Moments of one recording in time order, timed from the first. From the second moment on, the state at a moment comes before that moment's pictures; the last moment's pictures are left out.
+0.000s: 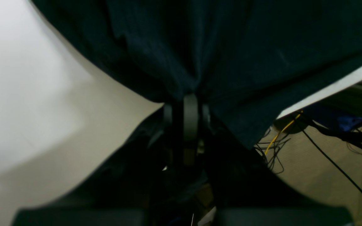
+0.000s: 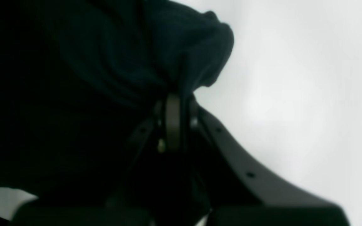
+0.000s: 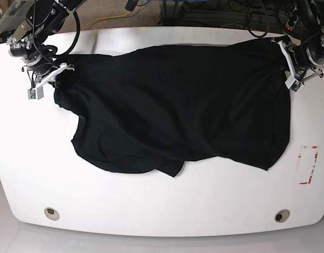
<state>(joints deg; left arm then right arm) 21.7 -23.5 -31.9 114.5 -43.2 -42.7 82.7 -8.6 2.5 48.2 103.1 28.7 41.1 -71.0</state>
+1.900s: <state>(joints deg) 4.1 -21.9 -35.4 110.6 -32.6 -42.8 81.0 22.0 18.1 26.9 64.1 25.0 41.3 -59.9</state>
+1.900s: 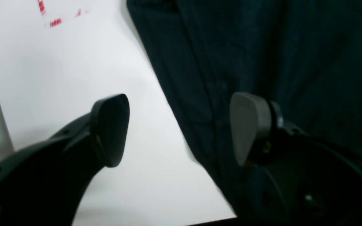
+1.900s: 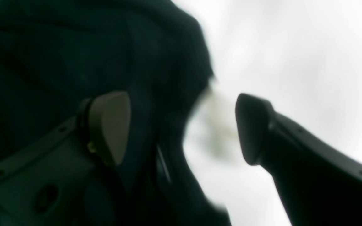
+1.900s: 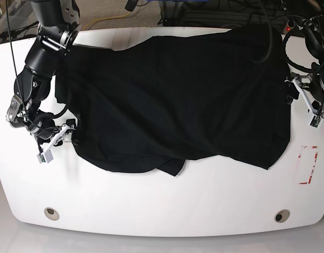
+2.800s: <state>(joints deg) 2.0 -21.9 -35.5 110.3 -30.3 -42.8 81.3 37.4 20.0 4.0 24.4 20.1 40.5 -28.4</state>
